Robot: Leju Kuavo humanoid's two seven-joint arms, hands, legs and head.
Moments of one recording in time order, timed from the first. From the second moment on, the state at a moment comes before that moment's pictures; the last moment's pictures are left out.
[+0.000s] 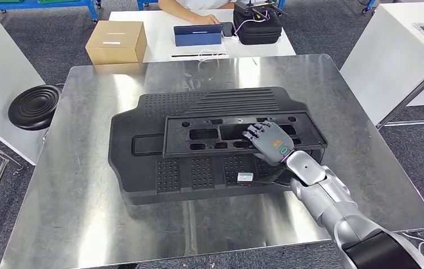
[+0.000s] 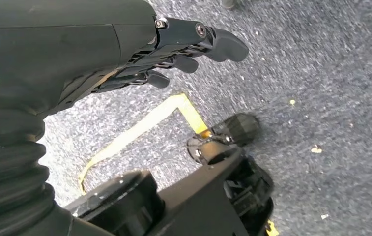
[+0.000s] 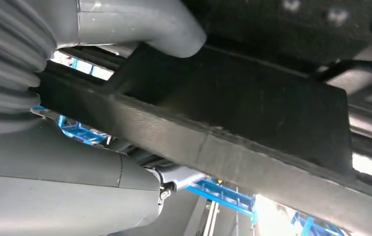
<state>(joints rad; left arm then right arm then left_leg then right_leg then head) -0.15 -0.12 0.83 -0.20 -1.26 0.04 -0.24 -0.67 -0.16 0.55 -0.61 1.32 -0.69 -0.31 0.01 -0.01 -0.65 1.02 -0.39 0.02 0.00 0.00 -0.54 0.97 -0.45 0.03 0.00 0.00</state>
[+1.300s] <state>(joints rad) -0.16 -0.12 0.82 -0.20 -1.23 0.08 -0.25 -0.65 -0.10 0.74 -0.73 1.25 -0.58 -0.45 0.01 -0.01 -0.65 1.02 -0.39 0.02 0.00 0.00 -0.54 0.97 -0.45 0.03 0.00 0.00</state>
